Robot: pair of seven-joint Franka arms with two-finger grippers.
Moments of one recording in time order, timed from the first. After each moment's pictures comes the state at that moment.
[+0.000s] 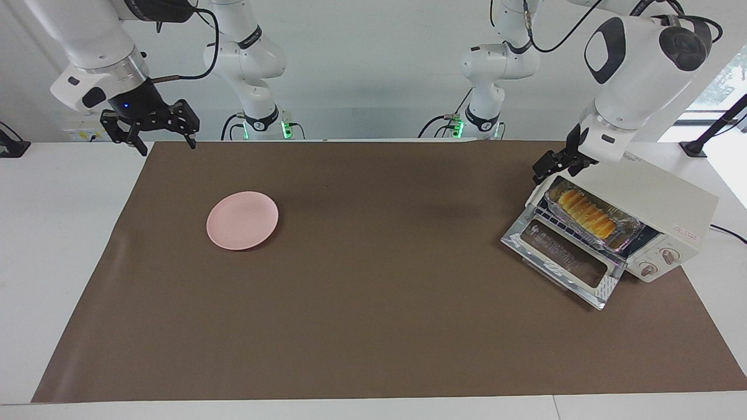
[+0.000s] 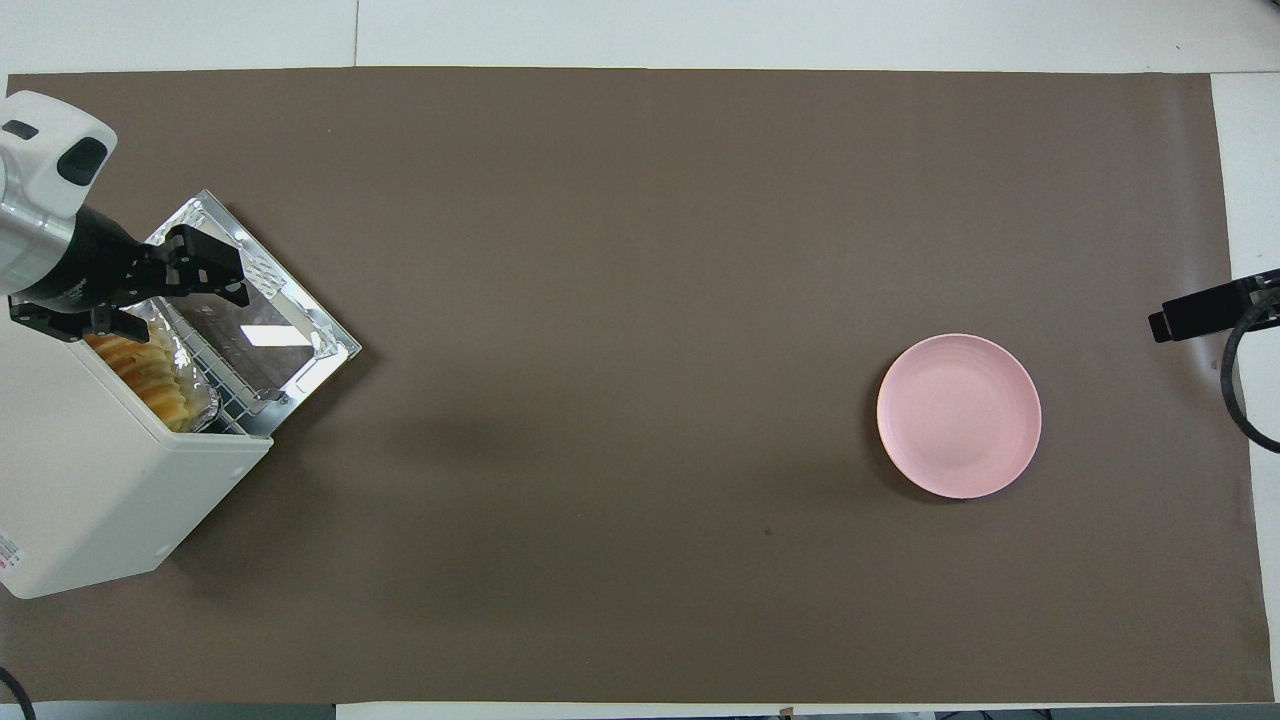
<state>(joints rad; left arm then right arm) -0.04 0.11 -0.05 -1.62 -0.06 1.62 -0.41 -0.06 -0.03 0.01 -1.56 0.01 1.49 -0.22</state>
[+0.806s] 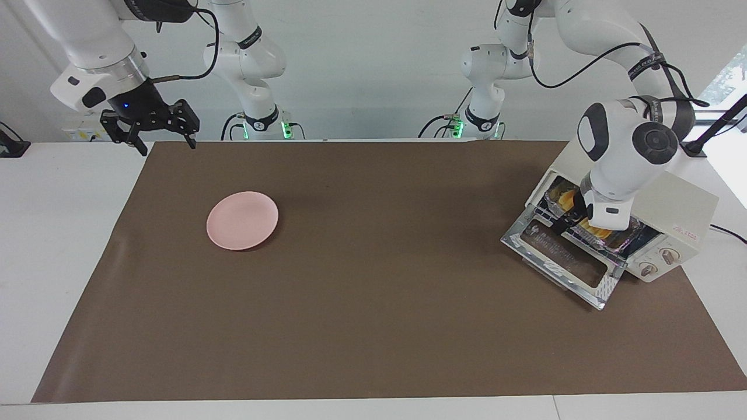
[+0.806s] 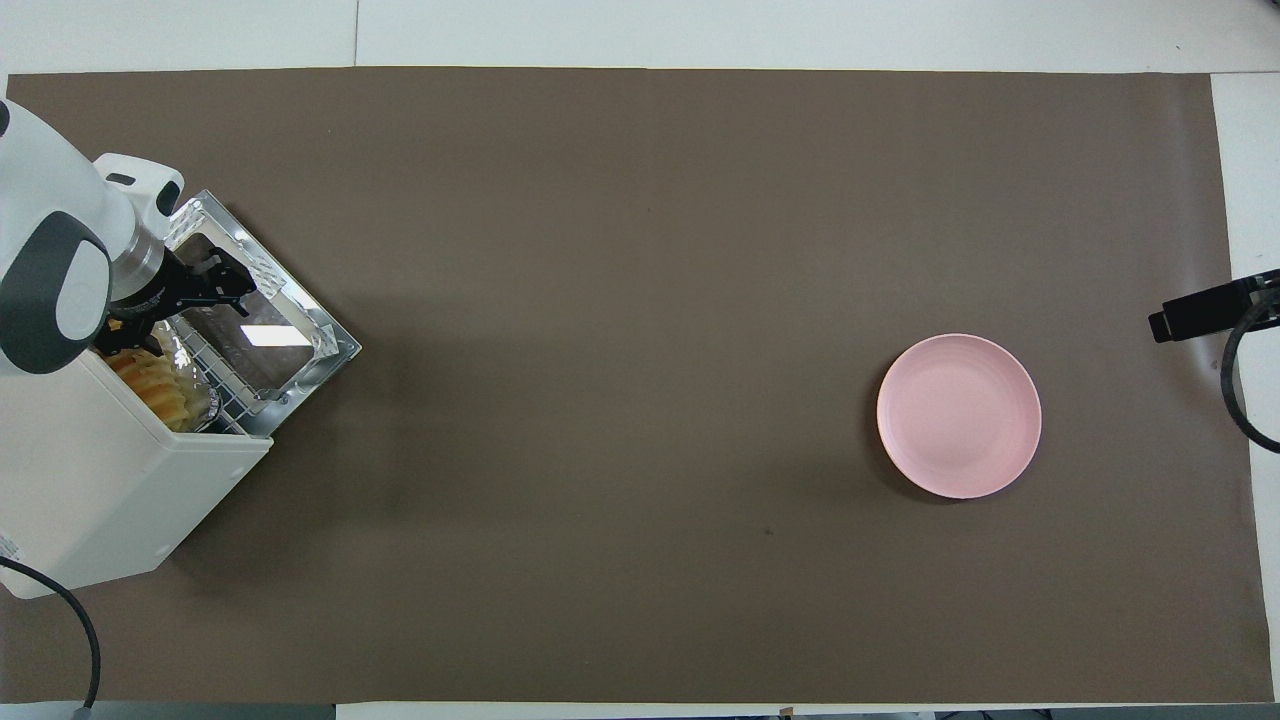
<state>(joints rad) -0.05 0.24 0.02 -1.79 0.14 1.84 -0.55 -0.06 -0.03 0.01 -1.56 0.01 1.49 -0.22</state>
